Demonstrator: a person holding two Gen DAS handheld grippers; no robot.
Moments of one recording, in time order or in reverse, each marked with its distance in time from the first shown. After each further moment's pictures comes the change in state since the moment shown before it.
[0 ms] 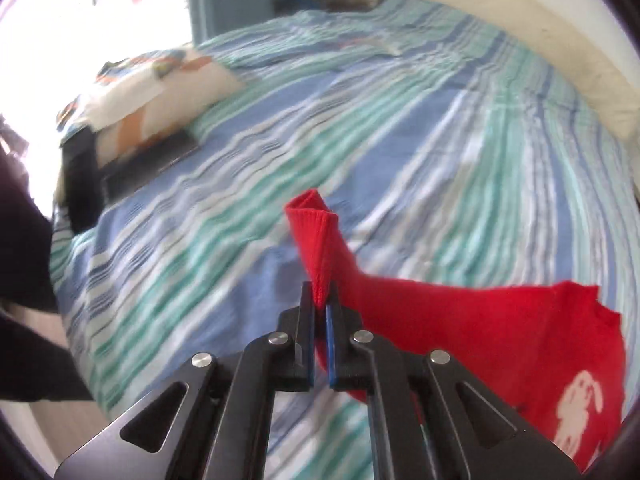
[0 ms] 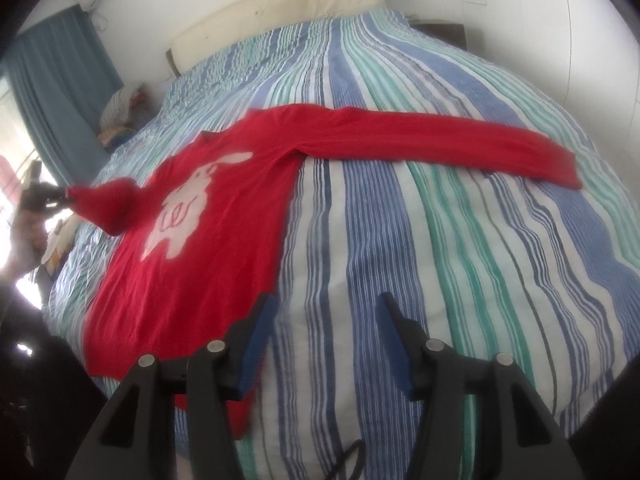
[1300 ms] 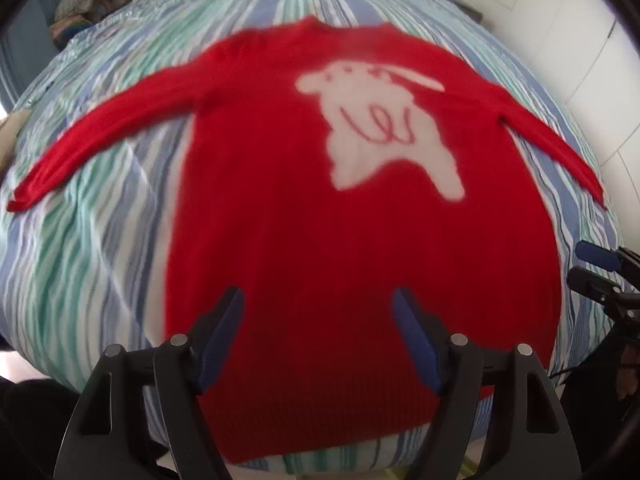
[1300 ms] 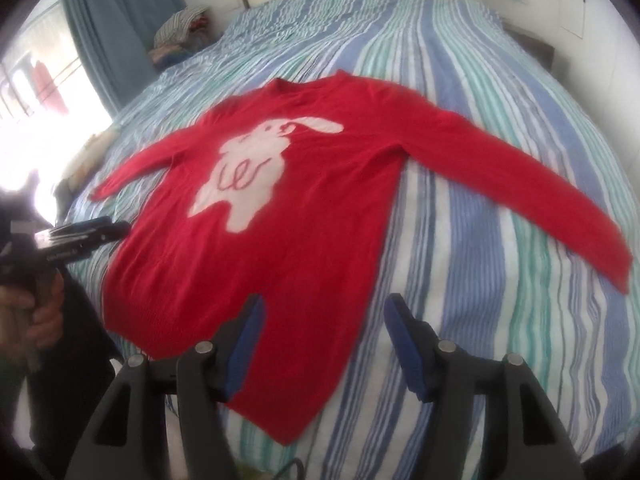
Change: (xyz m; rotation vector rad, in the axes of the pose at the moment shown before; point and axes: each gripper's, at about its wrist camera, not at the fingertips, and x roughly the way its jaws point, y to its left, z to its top) left arm -0.123 -0.160 -0.304 0.678 0.177 -0.413; right arm 0.033 0.080 0.035 -0.292 0.201 0.091
